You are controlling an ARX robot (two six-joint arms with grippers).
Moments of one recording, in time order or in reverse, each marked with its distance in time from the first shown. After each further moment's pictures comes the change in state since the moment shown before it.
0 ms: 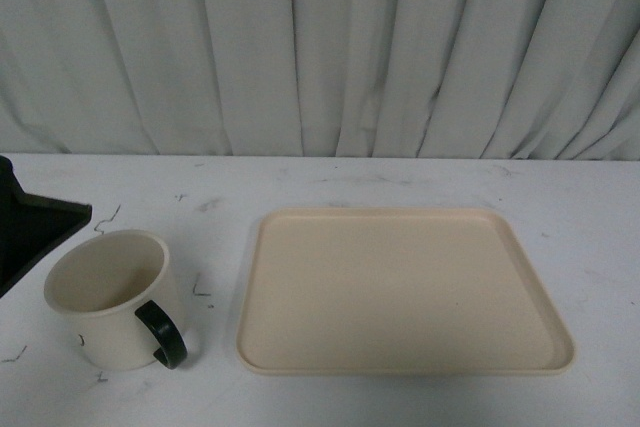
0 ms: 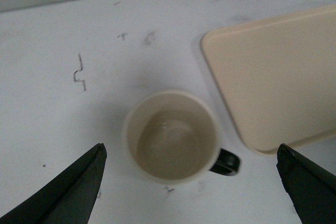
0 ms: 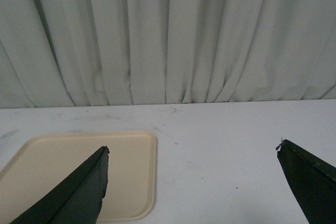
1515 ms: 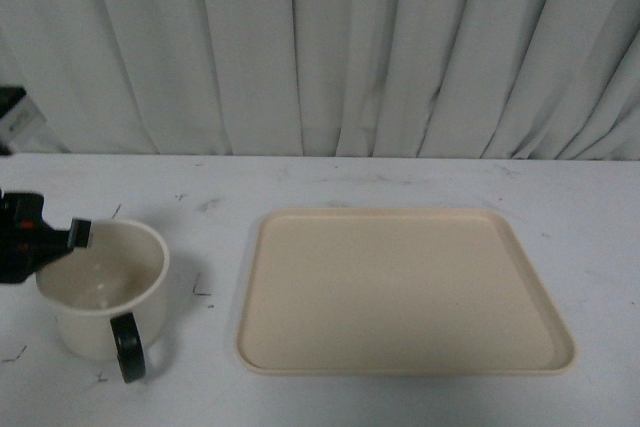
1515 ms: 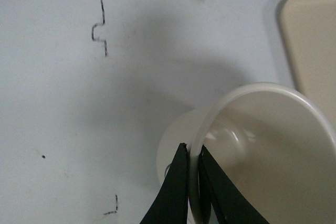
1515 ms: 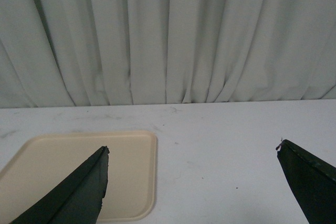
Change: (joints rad) left arm 0.063 0.441 0.212 0.043 -0.061 -0.065; right arm 0.000 0.000 0.000 0.000 0.000 0.000
